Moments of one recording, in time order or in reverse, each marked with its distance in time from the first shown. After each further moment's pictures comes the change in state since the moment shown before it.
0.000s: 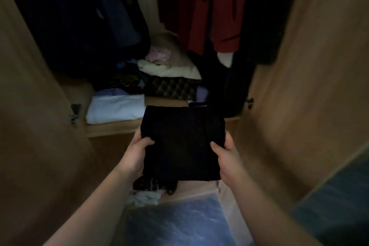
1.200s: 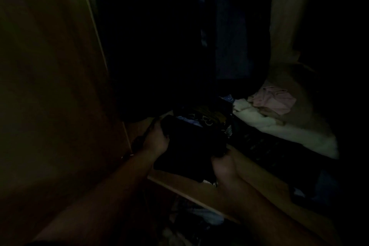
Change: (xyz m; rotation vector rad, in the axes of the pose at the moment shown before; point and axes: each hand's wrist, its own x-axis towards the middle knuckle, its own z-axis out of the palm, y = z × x) left_hand 0.295 0.074 -0.223 0.979 0.747 0.048; right_hand 0.340 0.106 0.303 -0.662 -0.418 0.100
